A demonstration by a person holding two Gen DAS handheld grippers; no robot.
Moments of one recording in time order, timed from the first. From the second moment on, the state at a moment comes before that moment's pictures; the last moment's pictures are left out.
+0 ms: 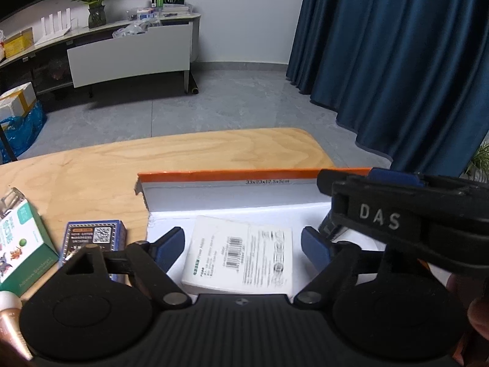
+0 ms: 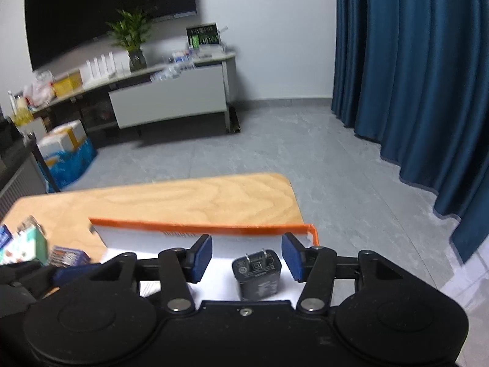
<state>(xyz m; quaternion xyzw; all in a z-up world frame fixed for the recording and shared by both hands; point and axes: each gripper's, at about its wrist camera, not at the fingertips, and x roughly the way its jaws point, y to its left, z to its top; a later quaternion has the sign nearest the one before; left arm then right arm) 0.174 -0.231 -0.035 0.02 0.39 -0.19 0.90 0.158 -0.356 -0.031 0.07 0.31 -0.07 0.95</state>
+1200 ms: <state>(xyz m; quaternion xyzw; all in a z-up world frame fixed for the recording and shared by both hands) 0.074 -0.125 -0.003 0.00 0.37 -0.13 0.92 0.052 -0.294 -0.003 0.10 0.30 -0.06 0.95</state>
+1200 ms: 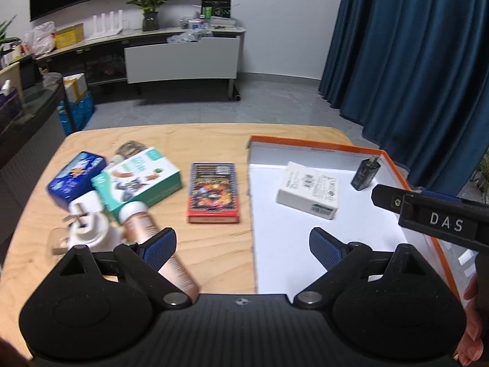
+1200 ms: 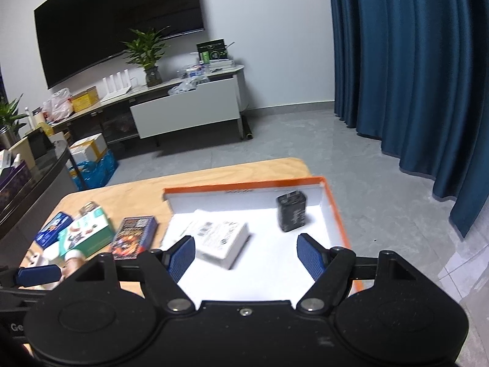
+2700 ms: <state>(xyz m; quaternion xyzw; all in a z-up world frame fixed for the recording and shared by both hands) 0.037 -0.026 -0.049 0.04 0.37 -0.10 0.92 0.018 -0.198 -0.031 0.10 0.35 0.03 0.93</state>
